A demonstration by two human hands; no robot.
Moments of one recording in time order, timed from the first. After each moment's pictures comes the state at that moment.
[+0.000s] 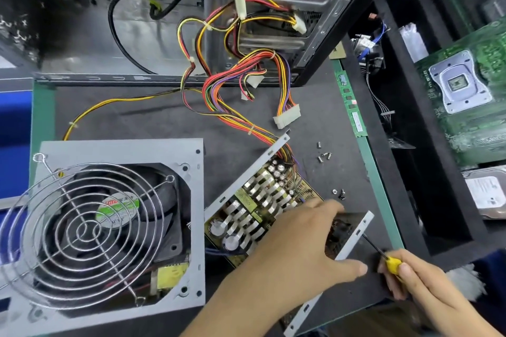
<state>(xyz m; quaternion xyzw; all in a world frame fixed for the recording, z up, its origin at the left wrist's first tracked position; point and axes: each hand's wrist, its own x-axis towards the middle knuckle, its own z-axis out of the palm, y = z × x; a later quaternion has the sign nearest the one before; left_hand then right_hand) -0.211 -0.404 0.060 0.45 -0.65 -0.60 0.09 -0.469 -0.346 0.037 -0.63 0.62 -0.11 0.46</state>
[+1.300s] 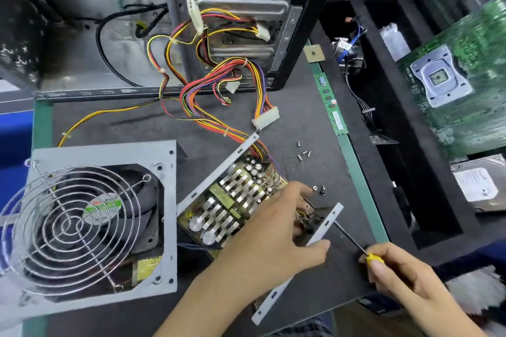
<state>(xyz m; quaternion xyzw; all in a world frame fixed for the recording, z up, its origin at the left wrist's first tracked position) -0.215 -0.394 0.054 0.51 -0.59 -0.61 0.16 -0.467 -0.335 0.044 -0.52 0.64 -0.17 0.54</state>
